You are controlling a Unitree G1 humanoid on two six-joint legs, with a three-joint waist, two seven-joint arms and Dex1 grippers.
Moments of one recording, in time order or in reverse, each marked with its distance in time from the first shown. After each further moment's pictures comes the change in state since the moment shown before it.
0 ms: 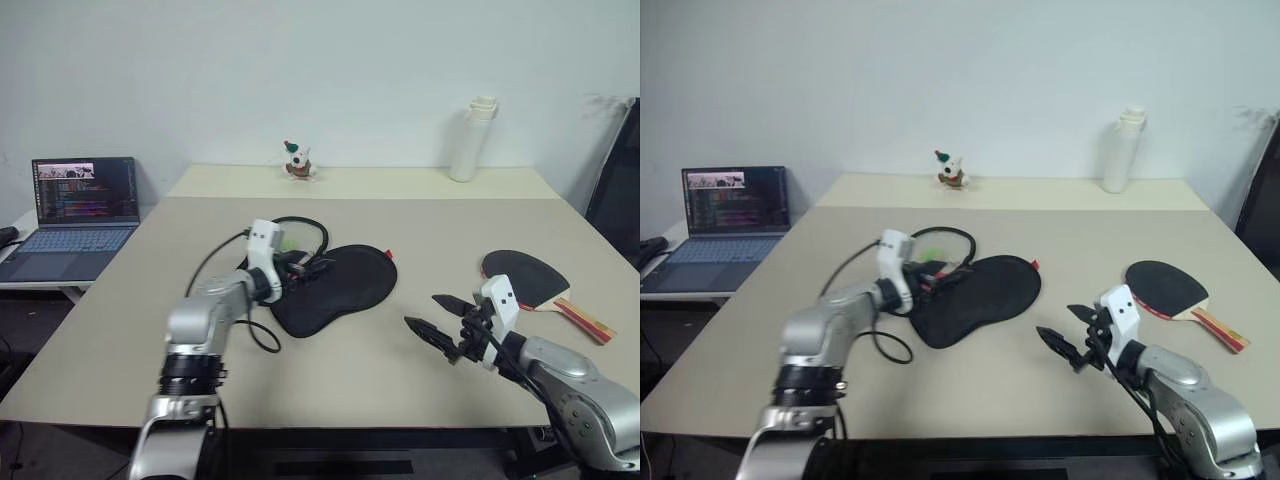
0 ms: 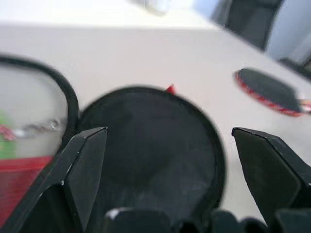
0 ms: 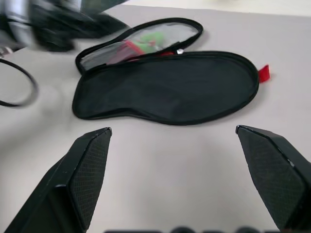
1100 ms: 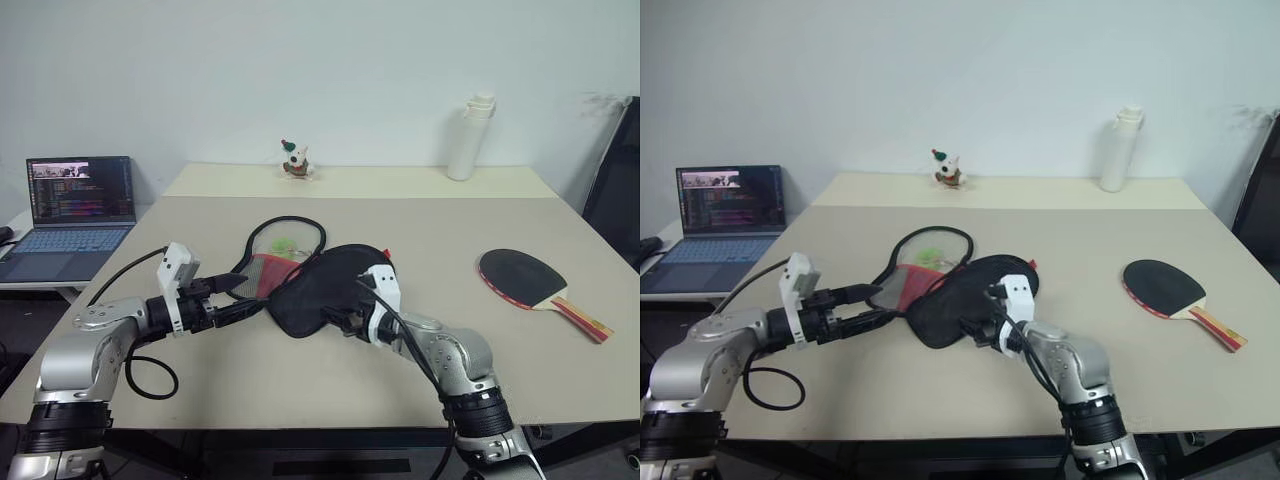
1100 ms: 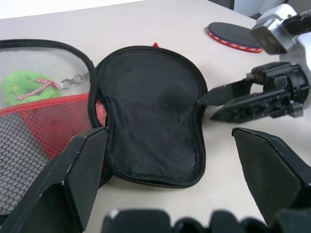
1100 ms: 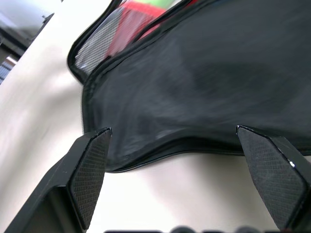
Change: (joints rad) left arm 0.228 0.298 0.075 0.013 -0.081 -0.169 -0.284; right arm -0.362 0.485 0.151 0.414 -0.122 0.219 -0.315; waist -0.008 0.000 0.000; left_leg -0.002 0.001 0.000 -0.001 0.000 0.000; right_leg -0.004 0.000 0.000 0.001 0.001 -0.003
